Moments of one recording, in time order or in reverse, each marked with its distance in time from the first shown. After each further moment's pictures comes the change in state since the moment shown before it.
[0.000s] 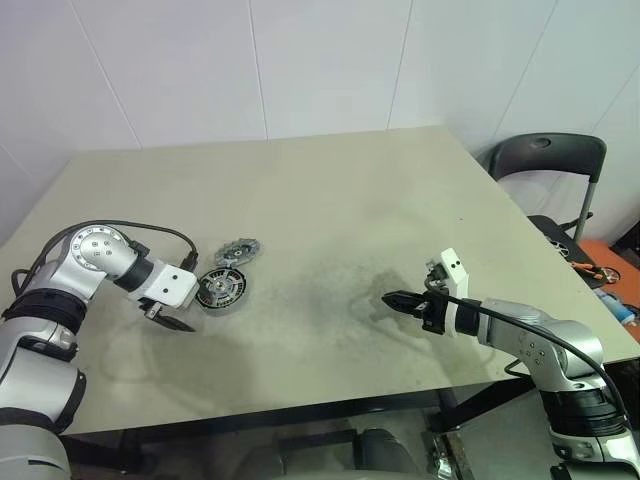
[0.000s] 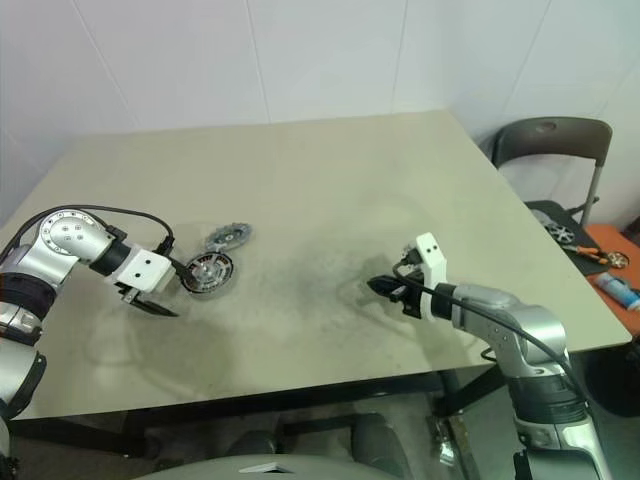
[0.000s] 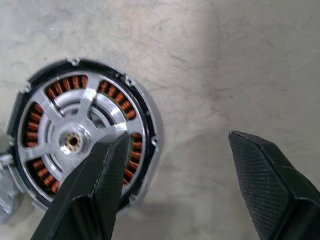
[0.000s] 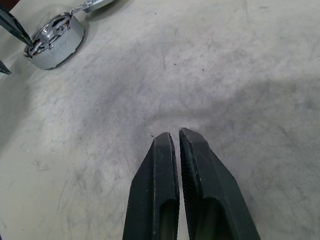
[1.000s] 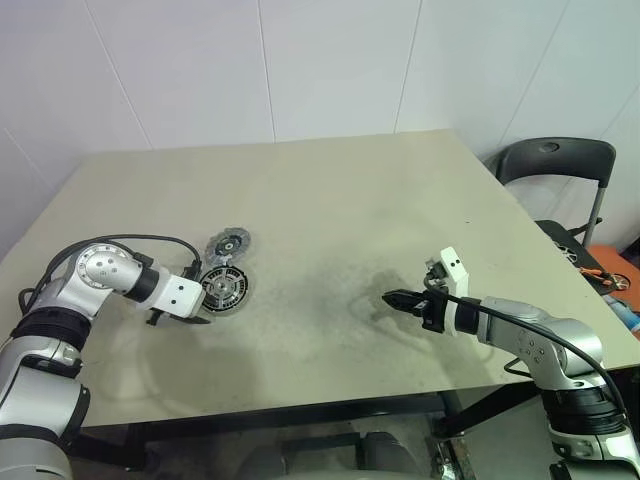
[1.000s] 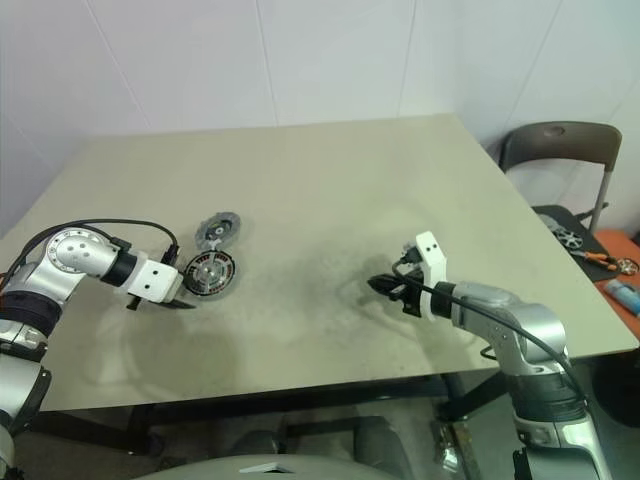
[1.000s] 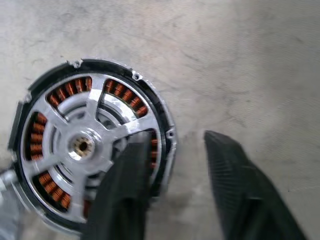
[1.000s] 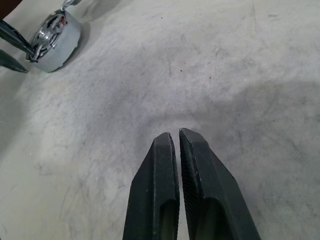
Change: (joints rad) left arm 0.104 -0.033 0.097 -0.059 0.097 -0.038 0.148; right arm -0.010 0.001 0.001 0.000 -0.004 0.004 -0.012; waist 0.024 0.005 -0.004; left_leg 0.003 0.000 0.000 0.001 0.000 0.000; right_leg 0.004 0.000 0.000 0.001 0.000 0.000
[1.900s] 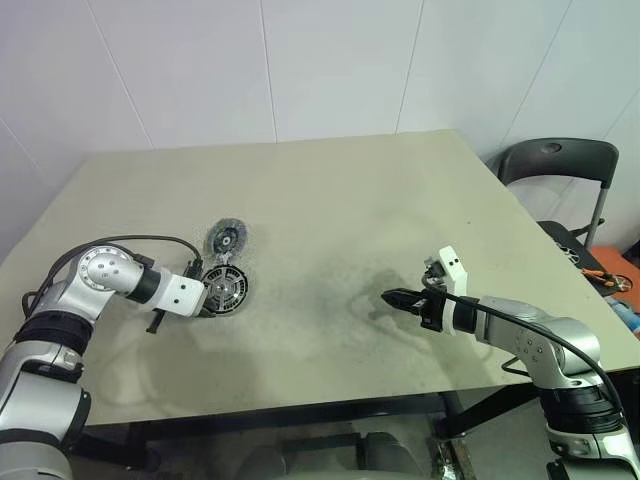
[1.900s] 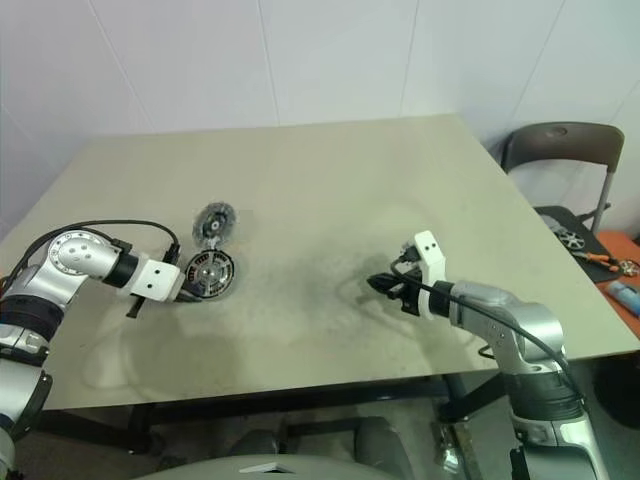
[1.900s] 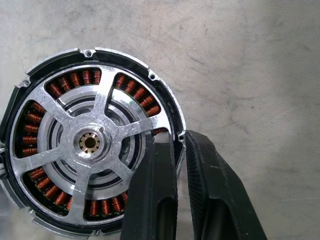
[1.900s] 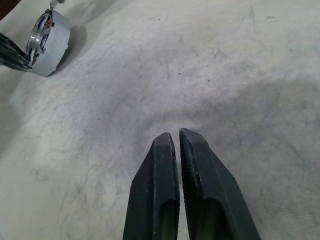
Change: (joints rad) left arm 0.040 -0.007 0.033 -0.044 -0.006 0.045 0.007; right arm -0.007 0.011 0.000 0.005 -0.003 0.007 -0.019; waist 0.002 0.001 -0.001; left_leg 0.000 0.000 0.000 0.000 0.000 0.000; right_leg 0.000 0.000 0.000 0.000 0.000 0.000
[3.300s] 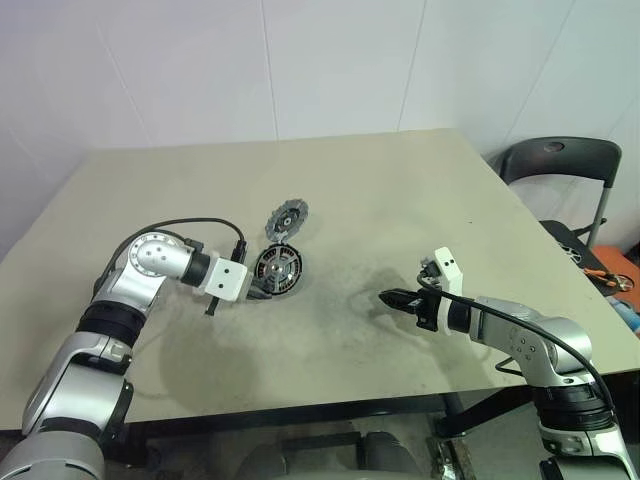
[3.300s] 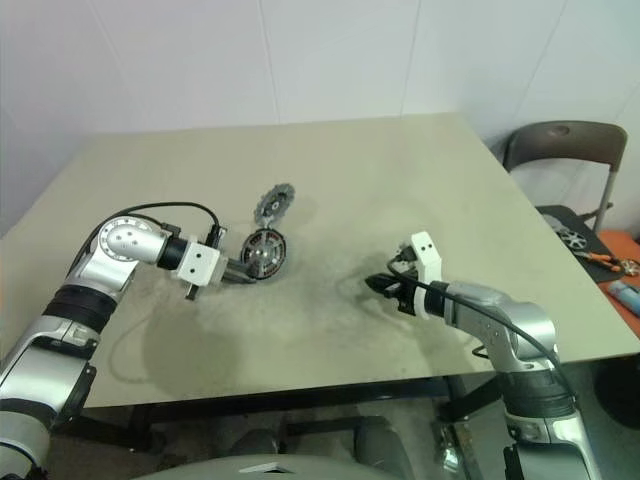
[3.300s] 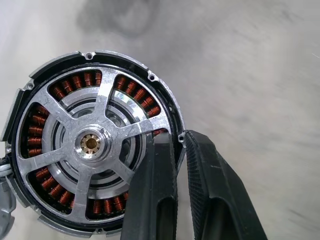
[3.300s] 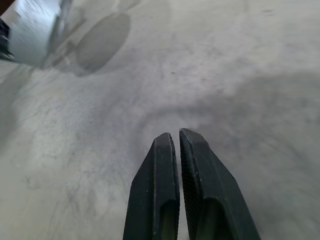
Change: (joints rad) left arm -0.085 -0.195 0.018 -0.161 -0.093 0.059 -0.003; right arm -0.015 0.030 0.007 0.022 -0.015 0.005 -0.023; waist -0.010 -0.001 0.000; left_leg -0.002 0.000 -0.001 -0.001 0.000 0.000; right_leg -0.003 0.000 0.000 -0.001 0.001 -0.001
